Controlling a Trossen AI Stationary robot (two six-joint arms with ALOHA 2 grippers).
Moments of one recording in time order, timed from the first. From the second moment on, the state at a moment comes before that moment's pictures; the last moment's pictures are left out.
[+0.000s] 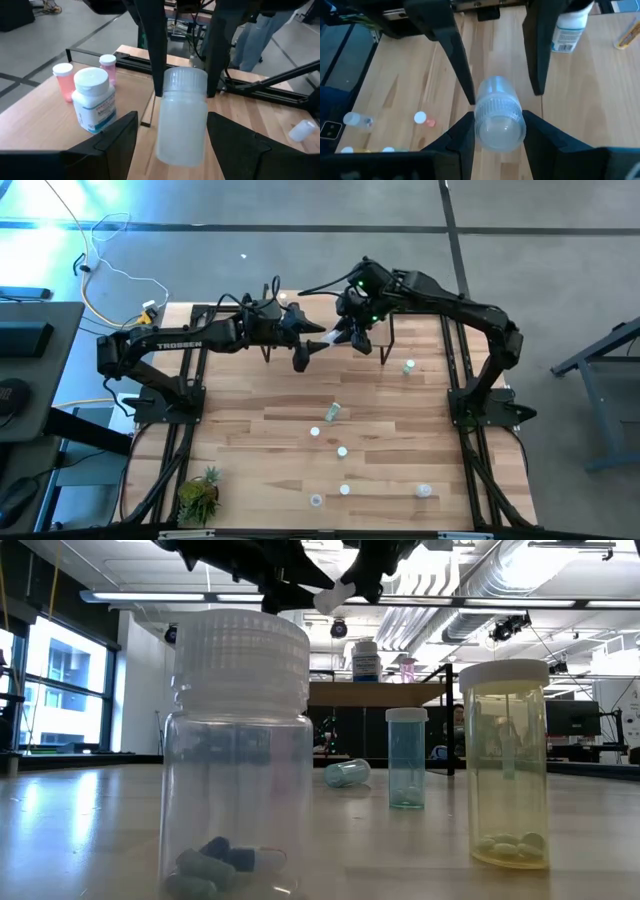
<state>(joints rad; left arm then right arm) 0.42 1.42 1.07 0.03 0.13 -0.08 -0.41 1.72 1.82 -0.97 -0.48 -0.26</state>
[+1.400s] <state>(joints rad) 0.43 1.42 1.07 0.01 0.10 -0.08 -0.42 1.72 1.92 -0.90 -0.34 -0.18</state>
